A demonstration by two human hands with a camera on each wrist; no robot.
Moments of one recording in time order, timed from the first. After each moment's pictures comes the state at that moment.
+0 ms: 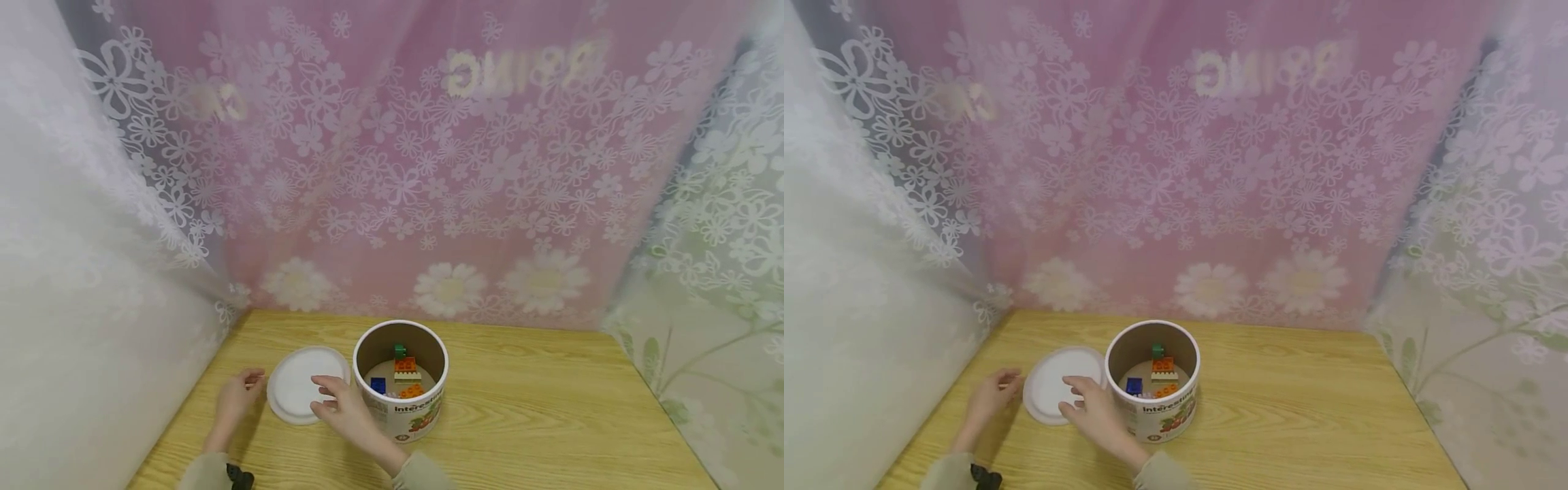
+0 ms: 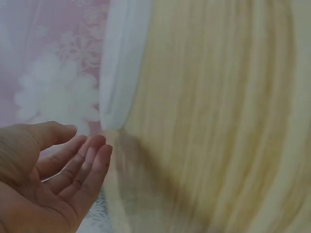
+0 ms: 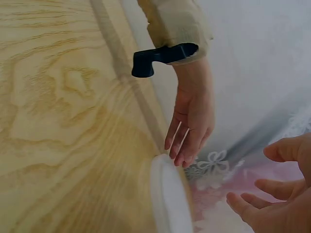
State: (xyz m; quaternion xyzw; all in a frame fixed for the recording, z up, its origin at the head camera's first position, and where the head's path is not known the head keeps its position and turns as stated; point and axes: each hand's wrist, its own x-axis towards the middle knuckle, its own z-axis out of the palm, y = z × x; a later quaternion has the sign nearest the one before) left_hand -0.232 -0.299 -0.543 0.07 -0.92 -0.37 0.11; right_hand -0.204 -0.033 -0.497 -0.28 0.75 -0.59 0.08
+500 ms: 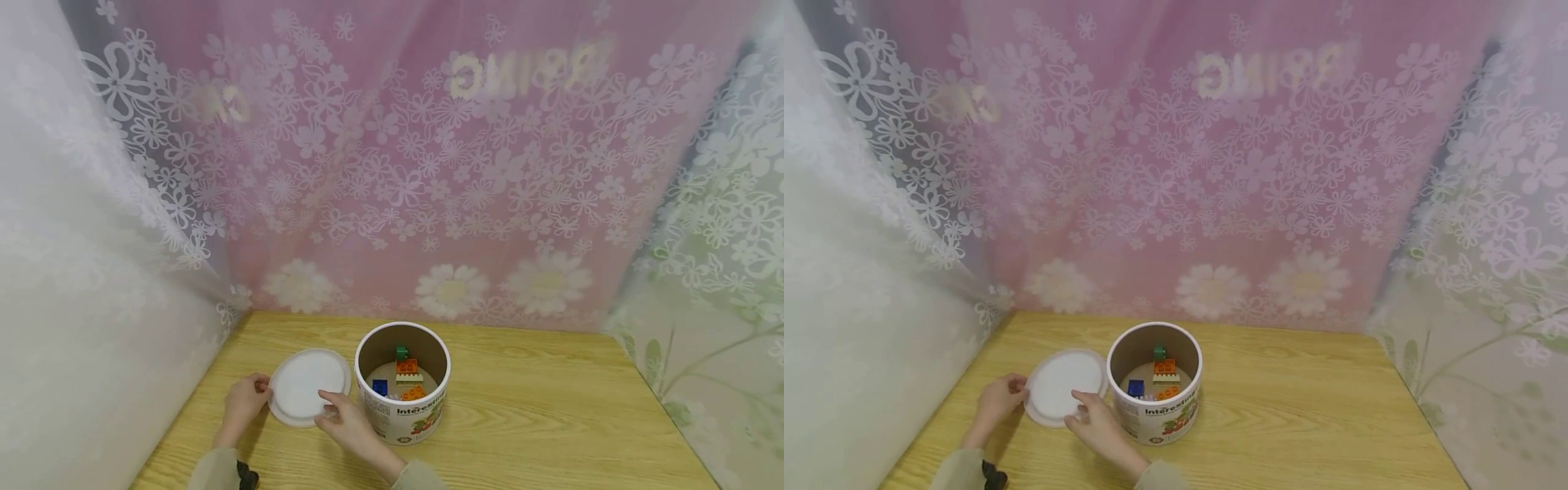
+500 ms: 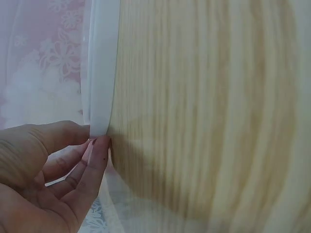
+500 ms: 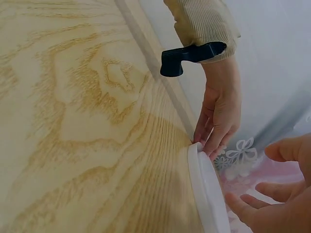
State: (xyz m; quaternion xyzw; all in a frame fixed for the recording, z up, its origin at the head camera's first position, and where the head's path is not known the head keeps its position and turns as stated) left_hand -0.244 -0.300 -0.561 0.07 -0.94 -0.33 0.09; right_hand -0.205 -0.038 -0.529 -0.23 0.78 -0.58 0.10
